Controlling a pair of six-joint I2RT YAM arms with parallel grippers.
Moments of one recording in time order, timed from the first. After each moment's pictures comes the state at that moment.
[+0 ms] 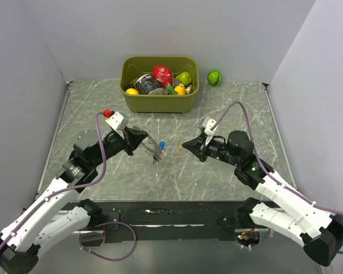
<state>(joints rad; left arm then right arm) -0.60 0.75 0.78 -0.05 0.26 -0.18 0.68 0.83 0.72 -0.01 -0.39 -0.04</state>
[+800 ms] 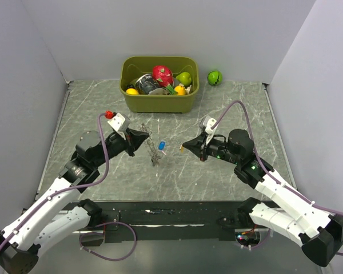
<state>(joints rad) -0.60 0.76 0.74 0.00 0.27 -0.17 0.65 0.84 0.72 -0.01 -0.44 -0.04</state>
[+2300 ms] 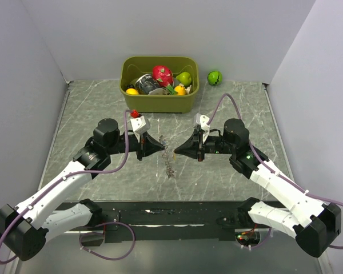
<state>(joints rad) -0.60 0.98 0.82 -0.03 0.71 -0.06 0.61 0.97 0.82 -0.01 -0.83 -0.03</state>
